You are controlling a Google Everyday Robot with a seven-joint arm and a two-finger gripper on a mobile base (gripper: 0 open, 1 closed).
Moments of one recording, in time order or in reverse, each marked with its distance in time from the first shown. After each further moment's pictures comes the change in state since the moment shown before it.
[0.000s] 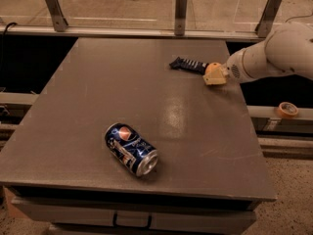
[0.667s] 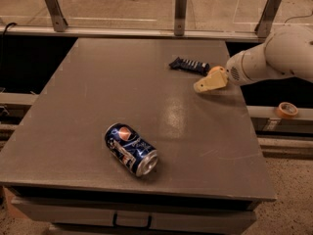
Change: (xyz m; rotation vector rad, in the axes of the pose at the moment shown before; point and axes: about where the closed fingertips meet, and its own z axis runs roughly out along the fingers) arm 0.005 0.005 0.001 -0.009 0.007 0.010
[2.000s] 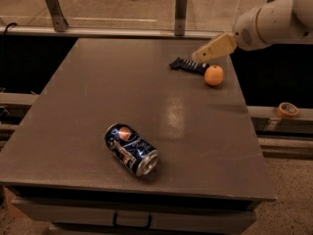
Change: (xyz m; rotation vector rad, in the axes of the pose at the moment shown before) arm -0.094 0.008 -0.070 -0.043 -0.167 -0.147
